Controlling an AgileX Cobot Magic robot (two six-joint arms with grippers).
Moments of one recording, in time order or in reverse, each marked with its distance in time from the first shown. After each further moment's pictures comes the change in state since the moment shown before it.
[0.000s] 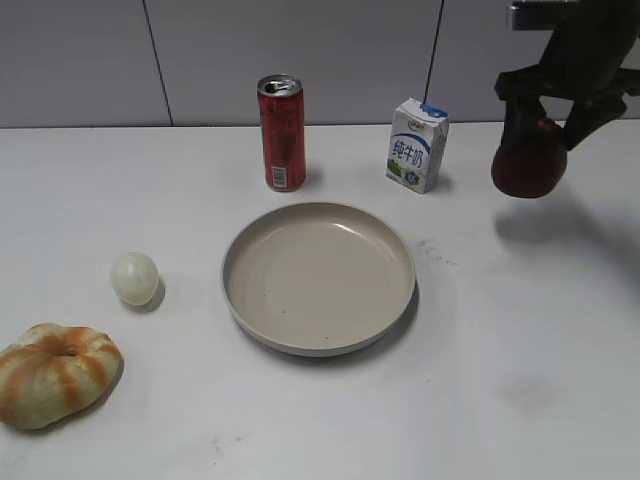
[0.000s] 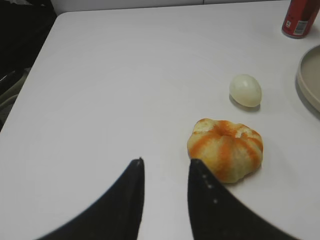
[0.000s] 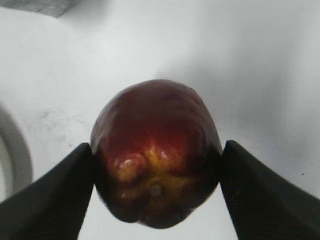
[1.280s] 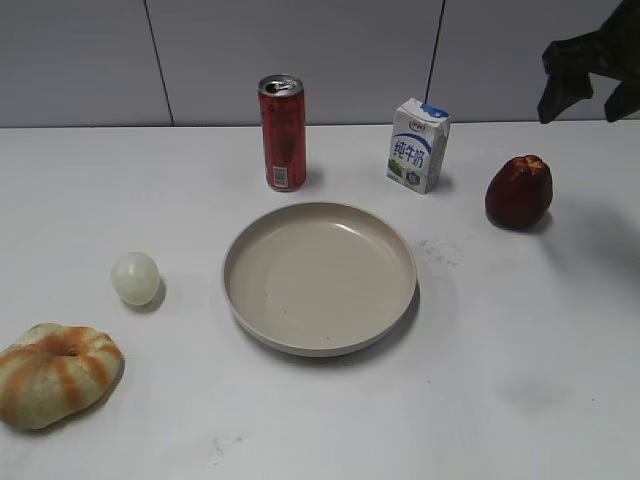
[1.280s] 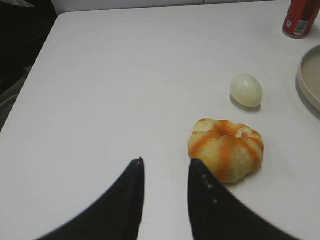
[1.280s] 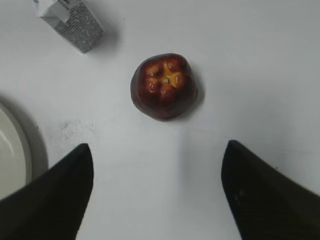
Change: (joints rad) left arm 0.000 0.000 0.000 0.000 0.000 0.000; right arm -0.060 -0.291 0.349 0.018 -0.322 0.000
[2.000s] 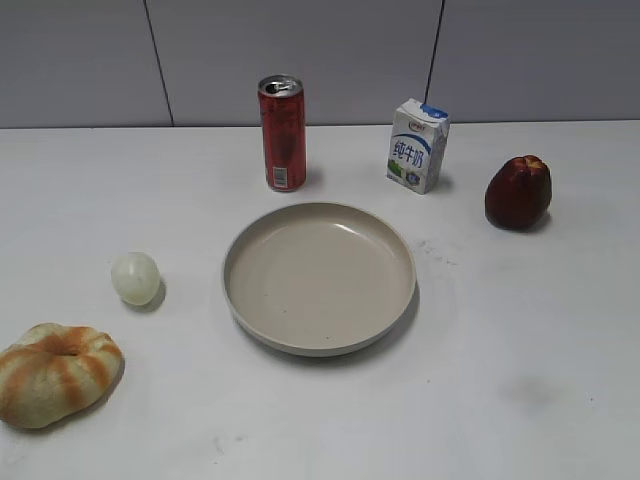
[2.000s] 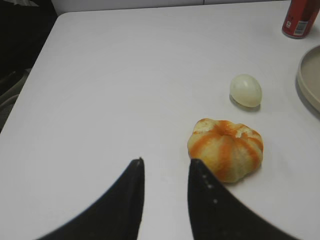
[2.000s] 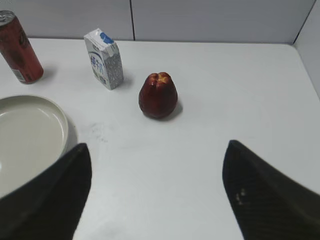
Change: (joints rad) left arm 0.000 0.000 0.000 0.000 0.000 0.000; right arm 0.000 -1.148 0.857 -0.012 -0.325 -0.008
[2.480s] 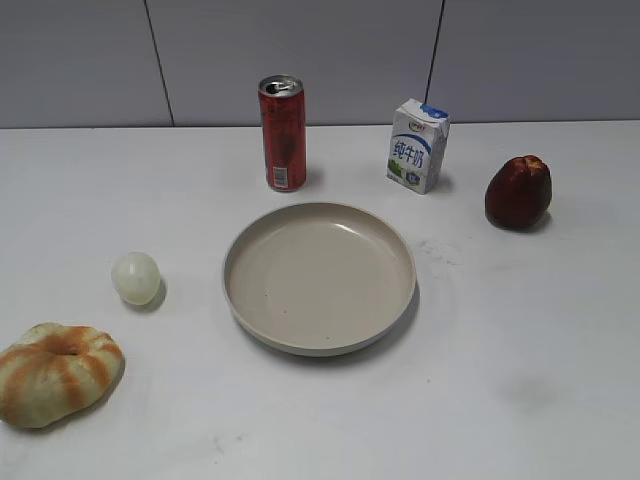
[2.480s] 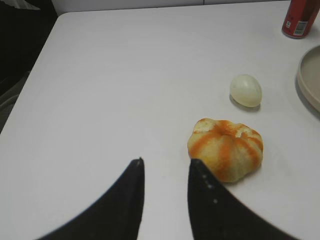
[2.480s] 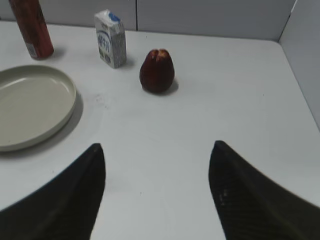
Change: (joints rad) left arm 0.000 0.000 0.000 0.000 0.000 0.000; right arm 0.000 -0.624 0.136 -0.011 0.340 -0.039
